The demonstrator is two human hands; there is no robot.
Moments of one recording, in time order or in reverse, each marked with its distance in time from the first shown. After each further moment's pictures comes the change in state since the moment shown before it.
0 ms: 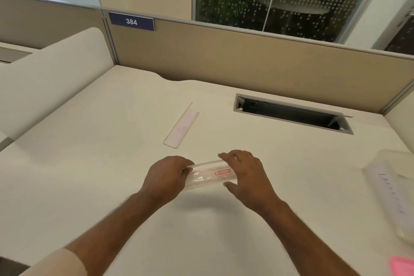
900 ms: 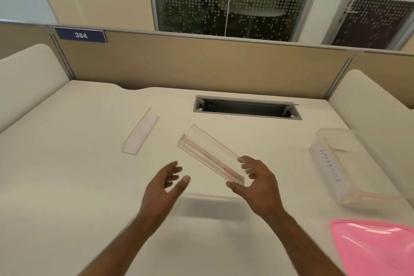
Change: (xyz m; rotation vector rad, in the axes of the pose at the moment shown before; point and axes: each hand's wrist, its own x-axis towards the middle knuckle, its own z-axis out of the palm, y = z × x) left_hand -0.036 0.102 0.052 -0.857 0.062 -0.230; right_hand -0.106 0.071 -0.049 0.591 0.340 0.495
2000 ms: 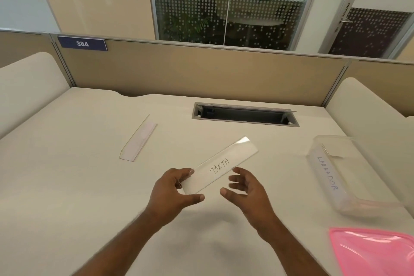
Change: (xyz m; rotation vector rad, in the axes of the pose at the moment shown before) left_hand 0.016 0.015 0.016 0.164 -0.108 0.067; right_hand -0.010 0.001 0.008 0.398 -0.158 0.235
